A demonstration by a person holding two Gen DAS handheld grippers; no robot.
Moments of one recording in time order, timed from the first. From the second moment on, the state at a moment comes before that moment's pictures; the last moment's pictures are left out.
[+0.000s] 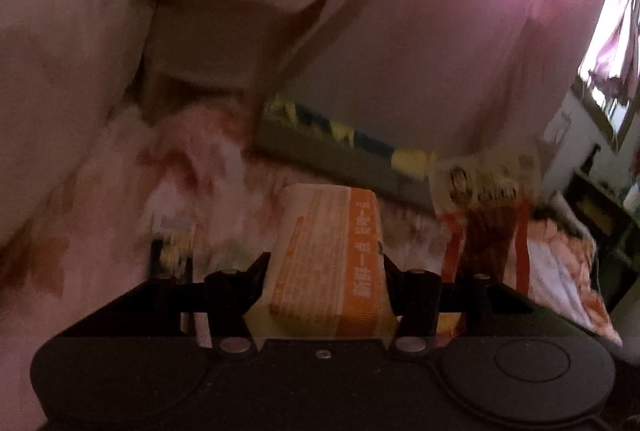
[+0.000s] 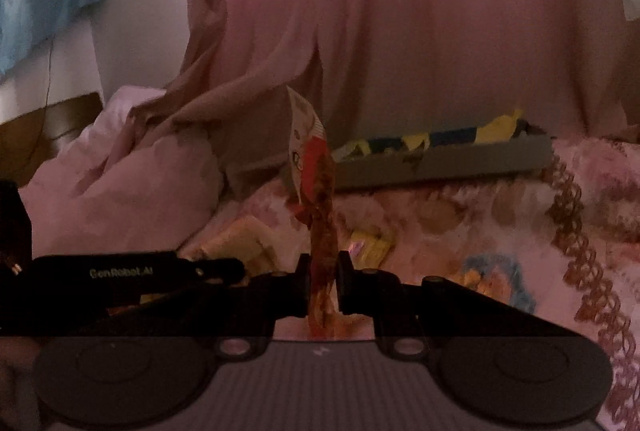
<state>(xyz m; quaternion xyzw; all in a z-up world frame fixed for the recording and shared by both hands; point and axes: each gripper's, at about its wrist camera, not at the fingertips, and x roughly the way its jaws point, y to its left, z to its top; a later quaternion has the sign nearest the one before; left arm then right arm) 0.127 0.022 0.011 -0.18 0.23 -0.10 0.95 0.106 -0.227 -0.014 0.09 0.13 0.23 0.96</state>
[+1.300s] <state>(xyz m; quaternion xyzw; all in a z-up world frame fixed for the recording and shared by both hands) 0.387 -0.021 0.014 -0.16 0.22 -0.07 0.96 0.367 -0.261 -0.004 0.23 0.17 0.19 0.94</state>
